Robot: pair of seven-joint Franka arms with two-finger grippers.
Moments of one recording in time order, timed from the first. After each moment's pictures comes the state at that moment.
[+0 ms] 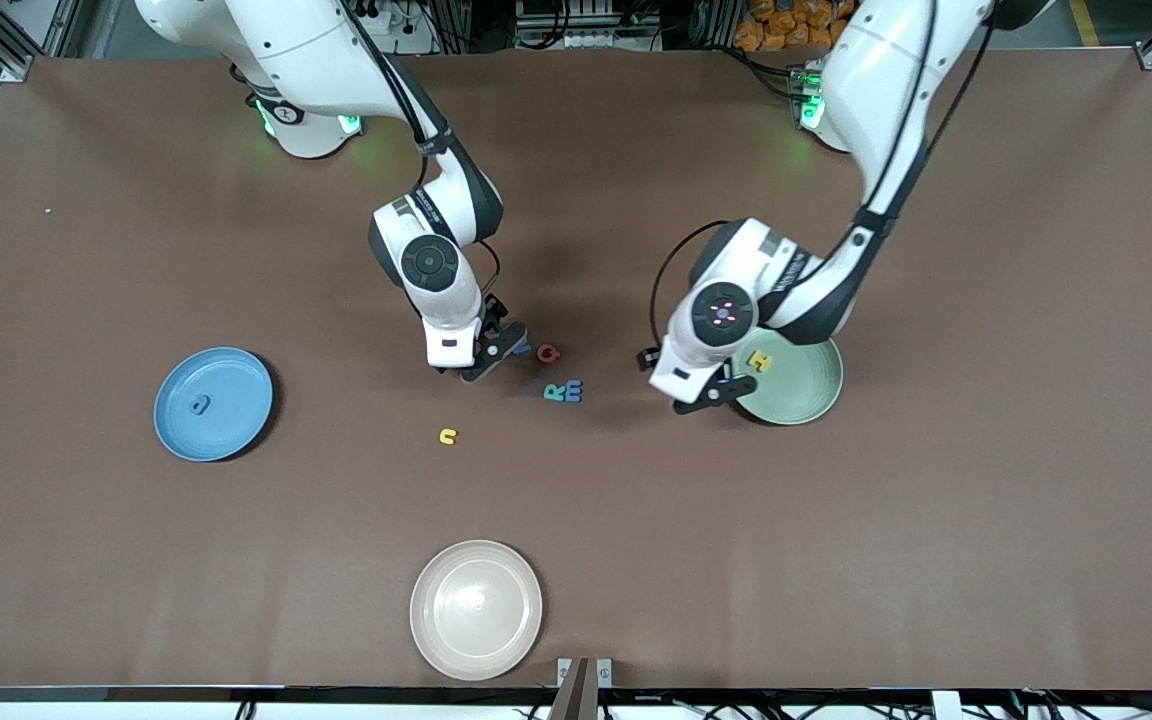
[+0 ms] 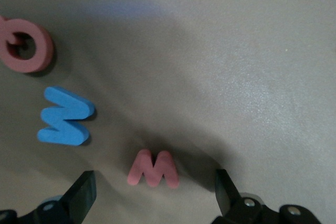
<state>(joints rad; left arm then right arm) -0.45 0.66 -0.21 -1.67 -0.01 2.18 -0.97 0.74 0.56 -0.12 -2.03 0.13 2.53 -0.24</state>
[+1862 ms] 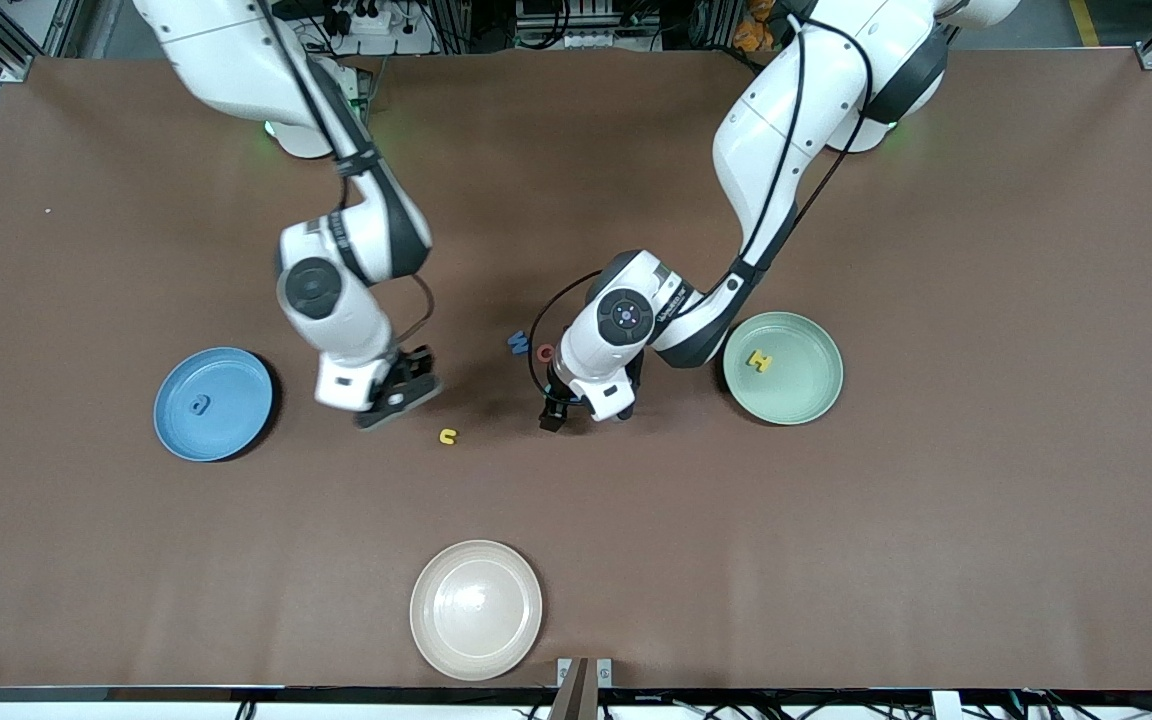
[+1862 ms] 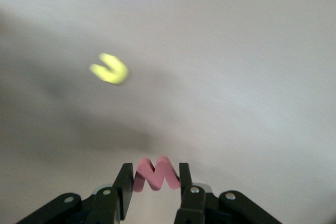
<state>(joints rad) -0.62 1.01 -0.22 -1.28 -0.12 2.50 -1.97 0.56 0.45 -0.24 -2.02 0.13 2.49 -0.25</state>
